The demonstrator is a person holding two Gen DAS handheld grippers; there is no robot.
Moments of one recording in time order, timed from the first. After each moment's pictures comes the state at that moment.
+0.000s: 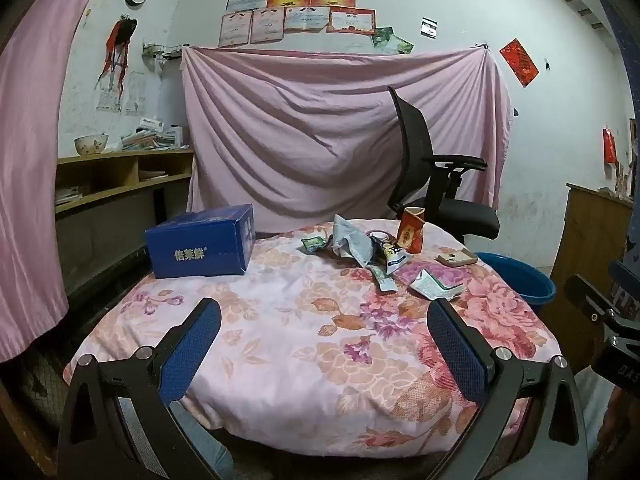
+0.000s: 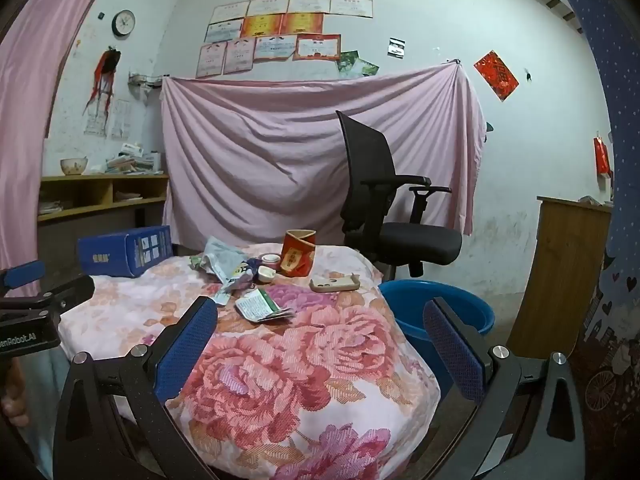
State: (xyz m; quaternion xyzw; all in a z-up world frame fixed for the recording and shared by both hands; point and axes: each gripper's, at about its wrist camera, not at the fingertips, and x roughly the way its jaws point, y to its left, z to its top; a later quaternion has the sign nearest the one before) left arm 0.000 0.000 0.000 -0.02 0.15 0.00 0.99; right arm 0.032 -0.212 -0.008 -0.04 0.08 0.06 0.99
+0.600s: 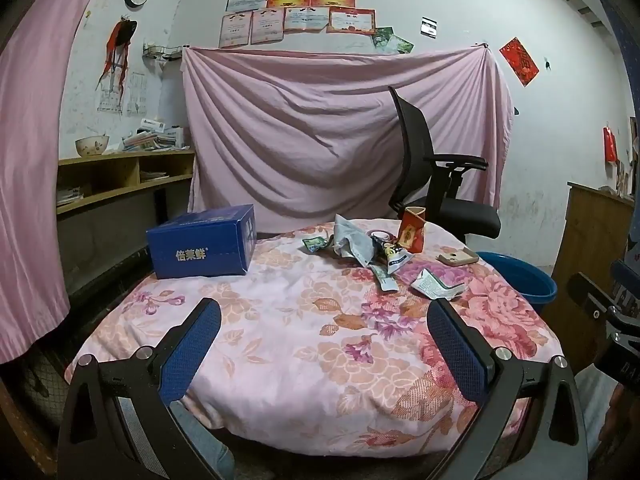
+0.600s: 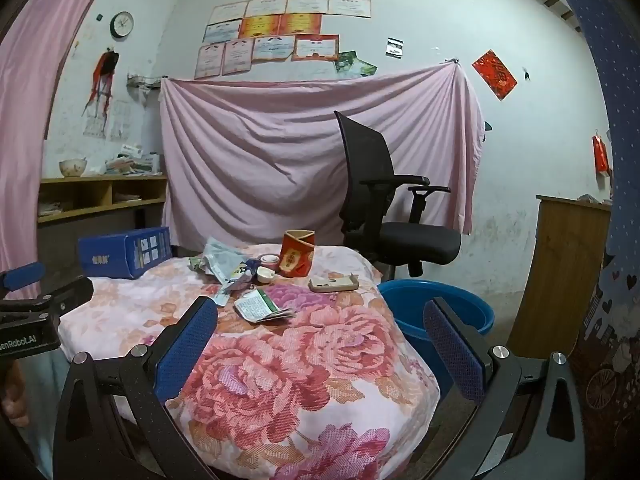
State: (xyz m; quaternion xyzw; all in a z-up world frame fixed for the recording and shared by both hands) left arm 0.000 0.000 0.000 -0.02 0.15 0.00 0.99; right arm 0.033 -0.213 -0.009 -0.04 0.08 0.06 0.99
